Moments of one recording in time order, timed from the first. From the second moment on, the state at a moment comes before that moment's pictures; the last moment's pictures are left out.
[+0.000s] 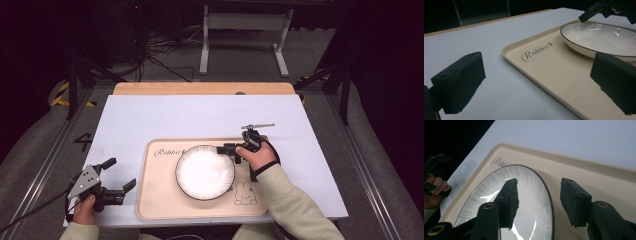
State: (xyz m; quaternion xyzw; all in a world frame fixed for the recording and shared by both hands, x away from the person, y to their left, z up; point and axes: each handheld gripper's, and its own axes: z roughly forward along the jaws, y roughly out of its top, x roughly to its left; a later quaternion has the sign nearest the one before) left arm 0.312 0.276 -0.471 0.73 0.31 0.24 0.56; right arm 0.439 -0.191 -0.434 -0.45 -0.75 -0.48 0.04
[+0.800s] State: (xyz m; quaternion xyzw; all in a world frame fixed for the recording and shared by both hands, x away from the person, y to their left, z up) left arm 0.312 0.276 -0.471 0.73 0.31 0.24 0.56; right arm 0.424 -0.196 -0.406 -0.28 -0.80 -0.53 -0.05
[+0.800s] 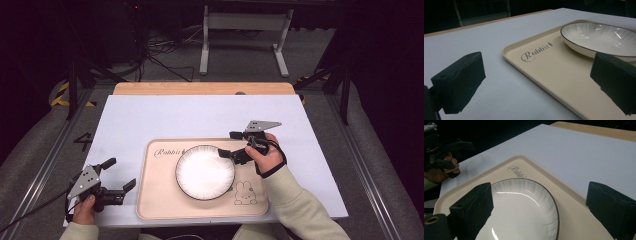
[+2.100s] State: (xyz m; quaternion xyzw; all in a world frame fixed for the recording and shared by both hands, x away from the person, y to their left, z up) left arm 0.312 0.276 -0.471 0.73 0.31 0.24 0.56; right arm 0.393 -0.314 -0.384 -0.32 -0.77 -0.52 -0.18
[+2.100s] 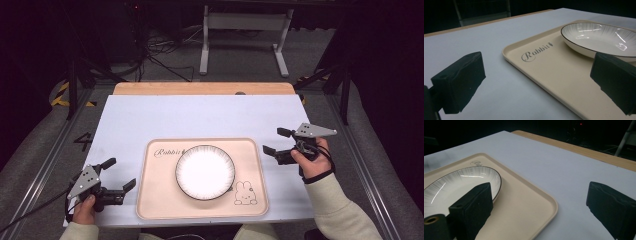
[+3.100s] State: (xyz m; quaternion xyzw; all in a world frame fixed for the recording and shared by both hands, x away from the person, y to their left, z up) left arm 0.311 0.275 -0.471 0.73 0.31 0.24 0.56; right arm 0.373 -0.356 -0.436 -0.34 -0.73 -0.55 -0.20
